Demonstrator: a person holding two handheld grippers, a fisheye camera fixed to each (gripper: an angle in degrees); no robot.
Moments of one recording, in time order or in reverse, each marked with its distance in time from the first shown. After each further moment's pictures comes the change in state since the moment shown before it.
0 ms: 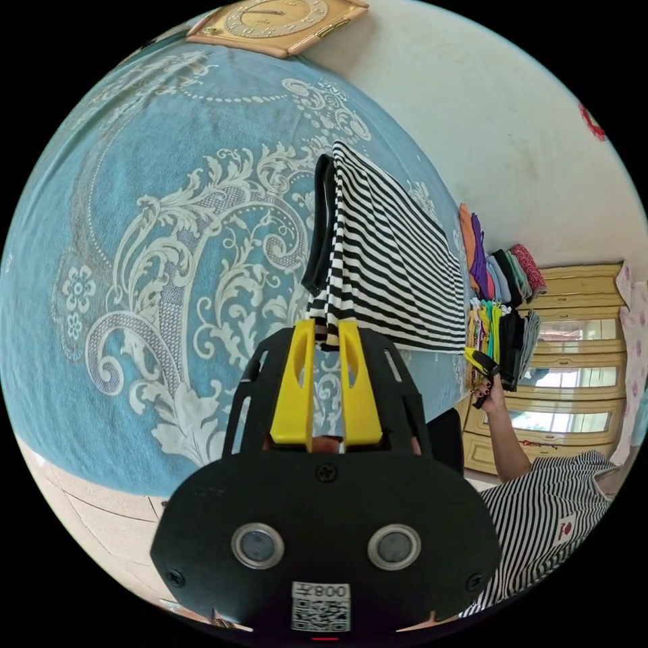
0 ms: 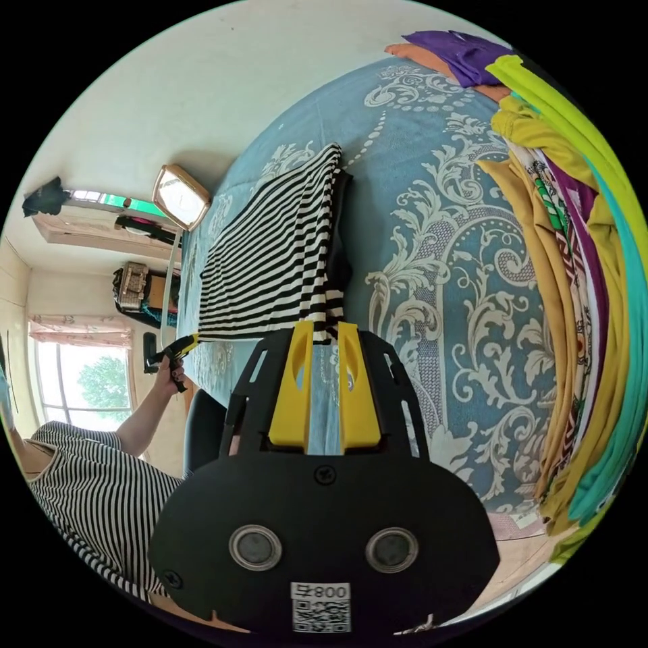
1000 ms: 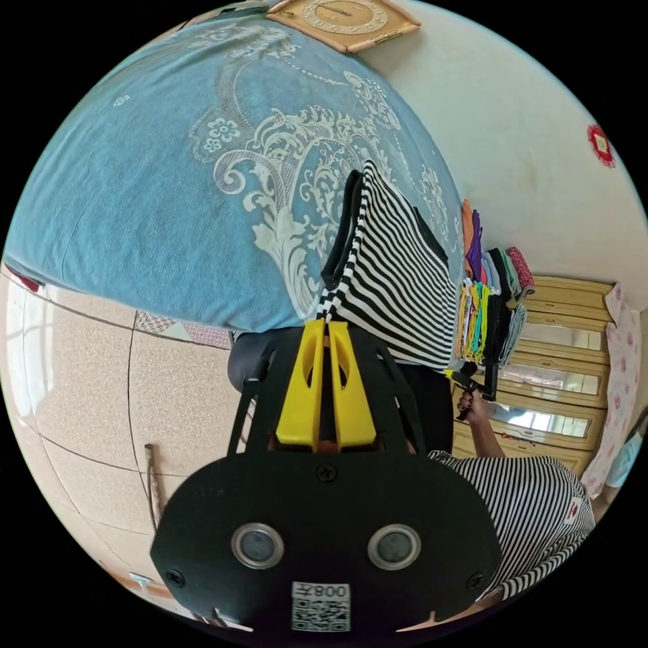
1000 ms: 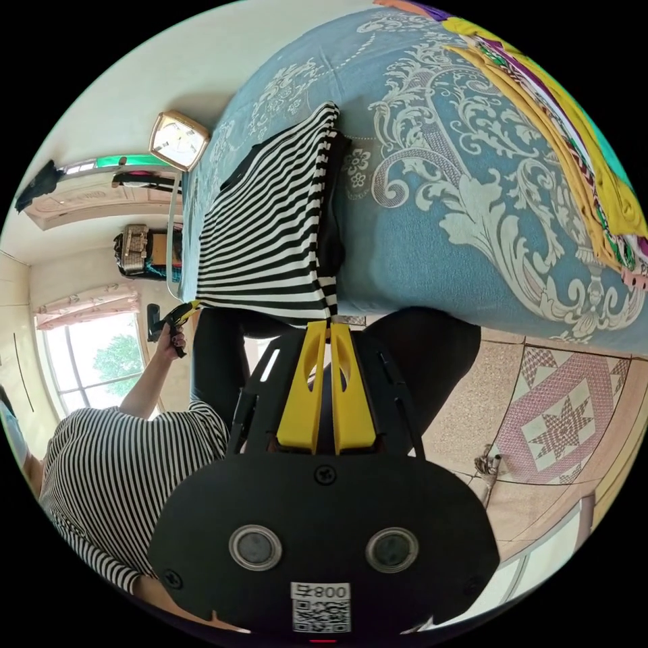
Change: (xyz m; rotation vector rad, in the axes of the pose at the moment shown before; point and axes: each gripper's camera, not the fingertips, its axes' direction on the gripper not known) left arm 0.154 0.199 -0.171 -0.051 0.047 -0.118; right arm 0.014 0.246 -0.028 -0.231 -0.040 0.041
